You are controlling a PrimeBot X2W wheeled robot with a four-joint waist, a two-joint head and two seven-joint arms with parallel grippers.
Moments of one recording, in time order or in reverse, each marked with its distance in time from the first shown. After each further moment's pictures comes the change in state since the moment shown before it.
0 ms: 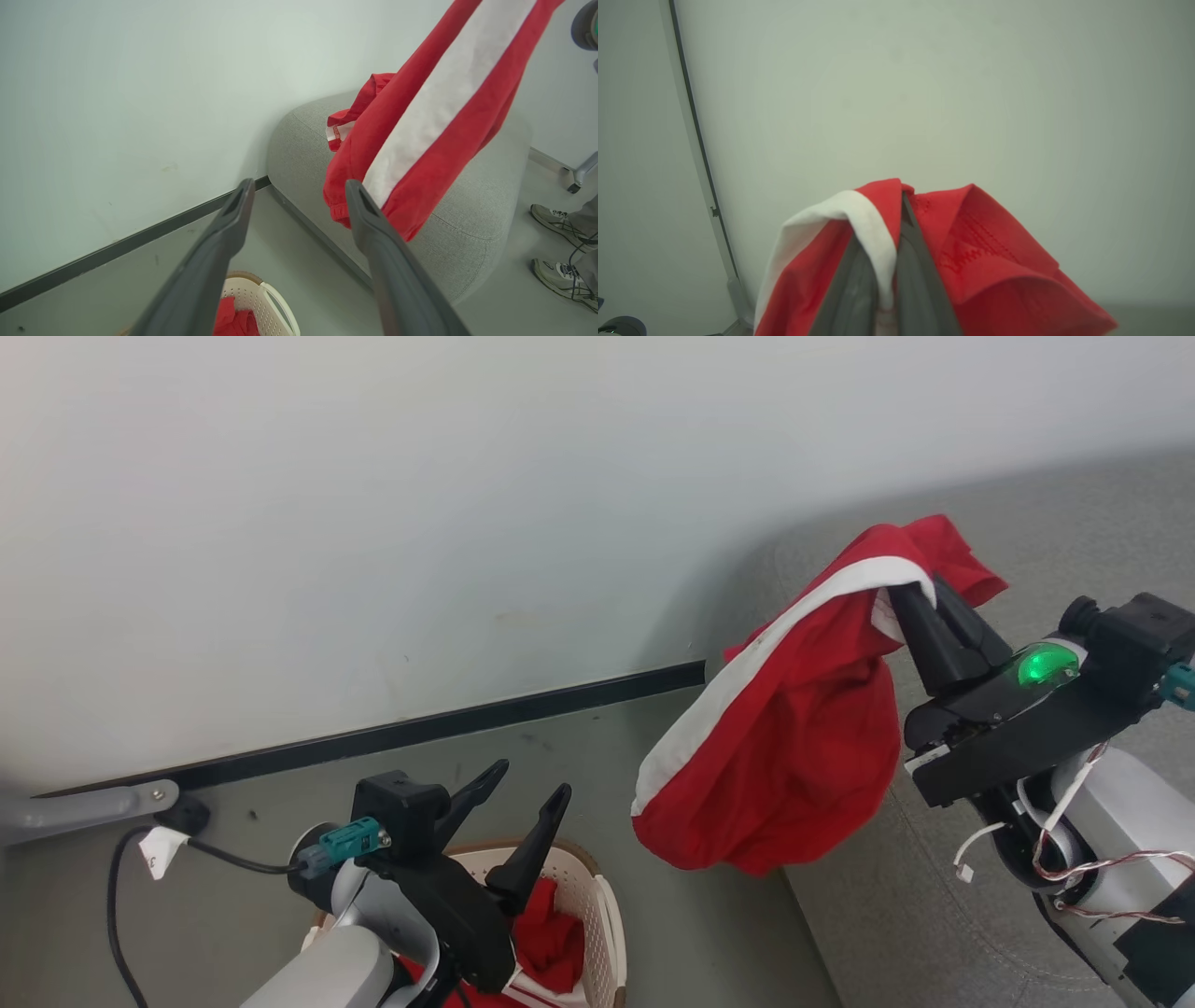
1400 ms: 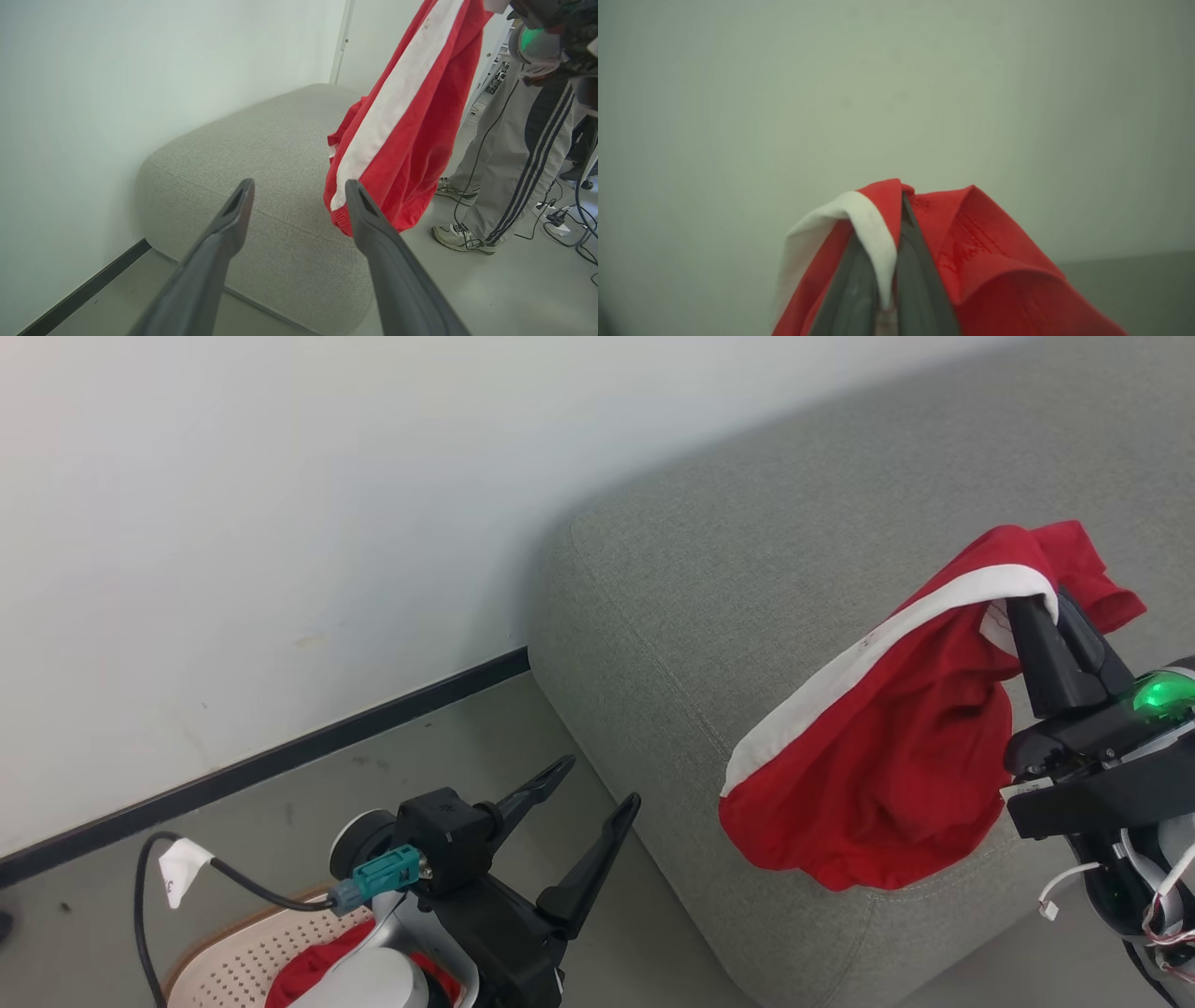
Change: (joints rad) left arm 0.027 0.035 -0.044 -0.243 0.062 0.035 0.010; right arm 0.168 -0.150 -0.133 -0.258 -0.010 -0.128 -0.007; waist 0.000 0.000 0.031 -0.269
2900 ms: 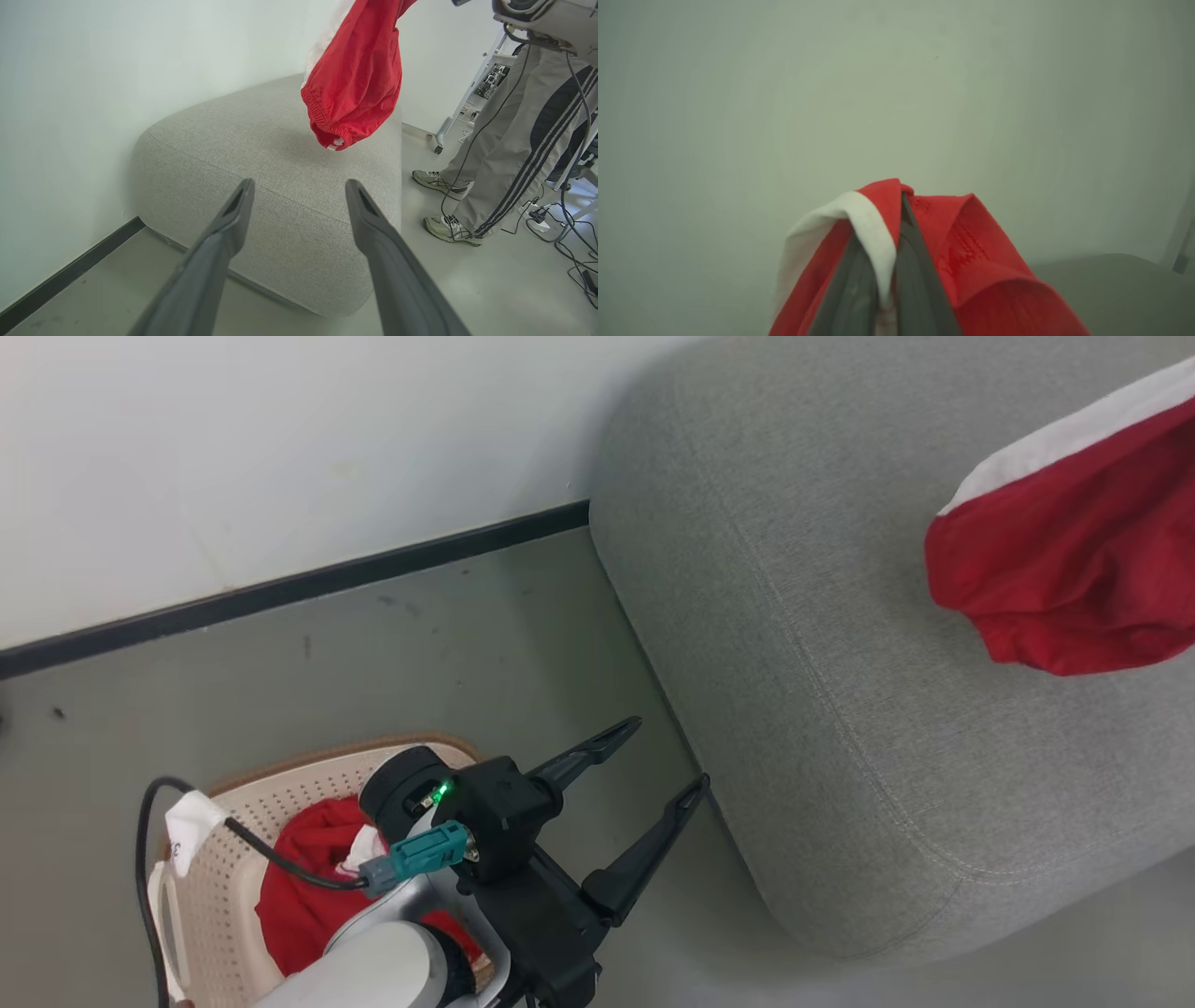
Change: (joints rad) left arm -0.101 0.031 -0.044 -0.176 0.053 -0.002 0.115; right arm -0.284 -0.141 -0.203 0.330 0.091 0.082 0.053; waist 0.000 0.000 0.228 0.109
